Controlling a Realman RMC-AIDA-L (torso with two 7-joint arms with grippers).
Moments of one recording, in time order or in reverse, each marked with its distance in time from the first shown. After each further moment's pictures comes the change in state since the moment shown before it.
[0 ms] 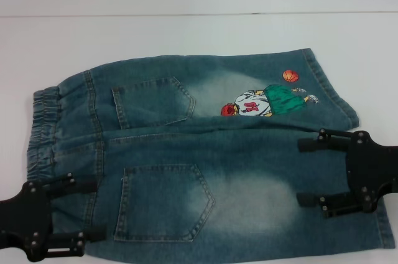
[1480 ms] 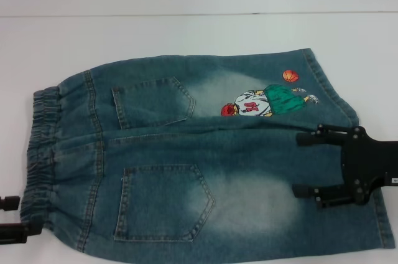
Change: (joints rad) left arm 0.034 -0.084 0.004 0.498 0.209 -0.135 -0.482; right arm 0.013 0.005 0.008 0.024 -0.016 0.059 -0.012
